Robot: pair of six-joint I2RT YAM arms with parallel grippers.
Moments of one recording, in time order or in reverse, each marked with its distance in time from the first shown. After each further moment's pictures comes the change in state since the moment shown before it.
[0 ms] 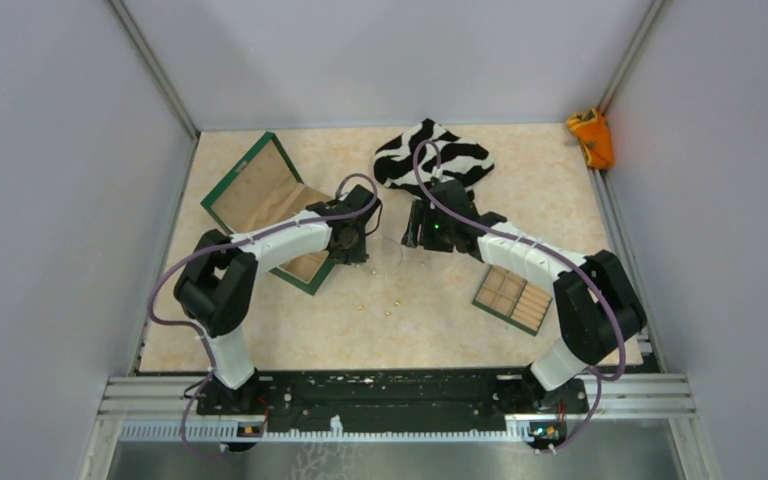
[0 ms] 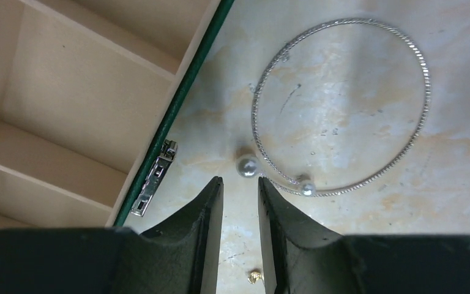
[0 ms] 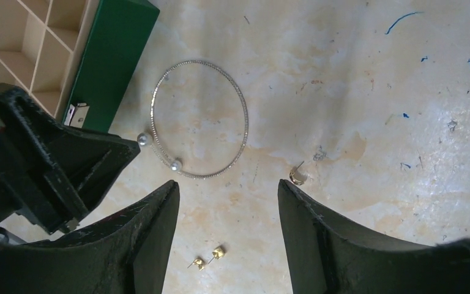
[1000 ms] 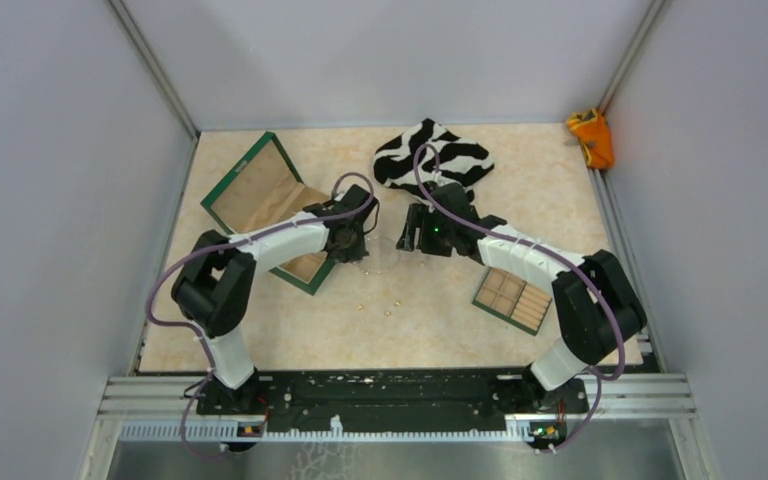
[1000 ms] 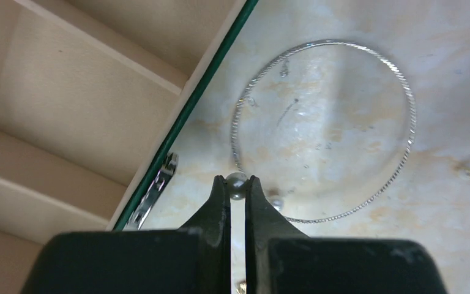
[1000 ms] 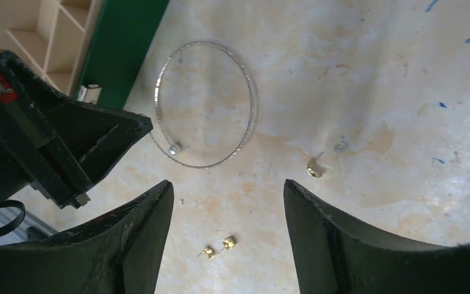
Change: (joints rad) left arm 0.015 0.026 -0.046 0.070 0.007 -0.058; right arm 0.000 0.000 -0.027 0.014 -0.054 0.005
